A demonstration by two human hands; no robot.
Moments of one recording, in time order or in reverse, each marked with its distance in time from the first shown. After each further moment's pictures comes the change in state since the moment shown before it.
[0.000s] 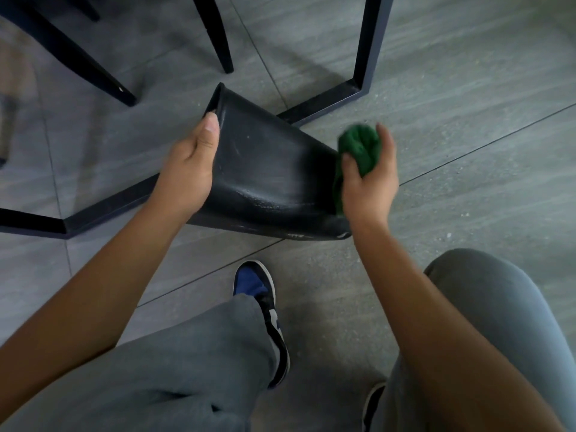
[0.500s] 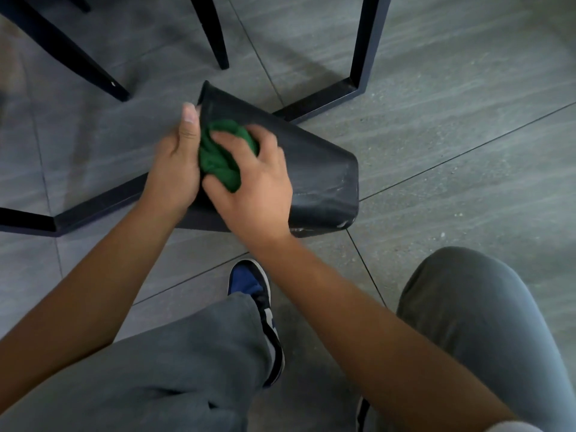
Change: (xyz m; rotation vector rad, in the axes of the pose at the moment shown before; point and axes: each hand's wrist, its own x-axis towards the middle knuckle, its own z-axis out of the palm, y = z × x) left_hand 0.003 0.001 -0.002 -0.136 0.050 0.007; right_hand -0.081 -0.079 0.078 -0.105 -0.264 -0.450
